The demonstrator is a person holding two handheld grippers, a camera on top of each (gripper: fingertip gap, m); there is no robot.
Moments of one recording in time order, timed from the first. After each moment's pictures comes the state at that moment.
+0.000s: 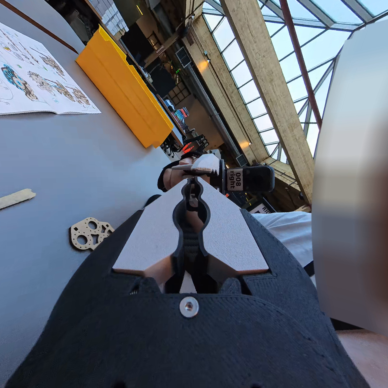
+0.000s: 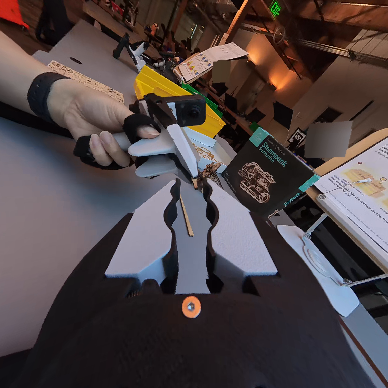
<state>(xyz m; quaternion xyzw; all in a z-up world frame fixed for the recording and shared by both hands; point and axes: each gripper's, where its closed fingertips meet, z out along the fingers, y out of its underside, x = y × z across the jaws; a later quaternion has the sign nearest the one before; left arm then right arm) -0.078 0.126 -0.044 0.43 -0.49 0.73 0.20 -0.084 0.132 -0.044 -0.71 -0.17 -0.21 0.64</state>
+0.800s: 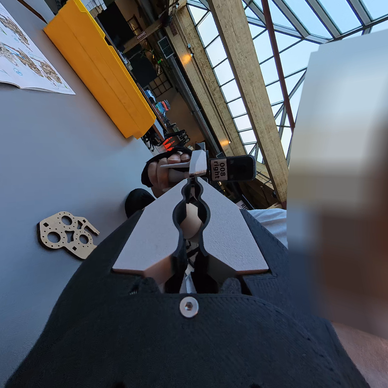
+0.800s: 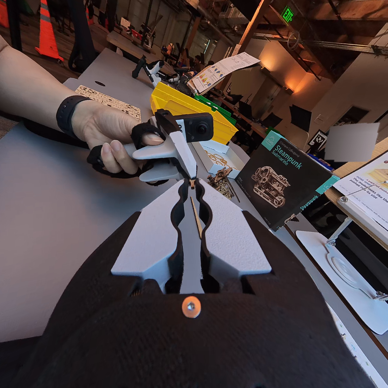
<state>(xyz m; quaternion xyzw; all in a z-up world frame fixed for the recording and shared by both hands) -0.087 0.117 -0.042 0.41 -0.47 0.74 0.26 -0.093 0.126 -0.042 -0.71 -0.17 -0.16 0.66</state>
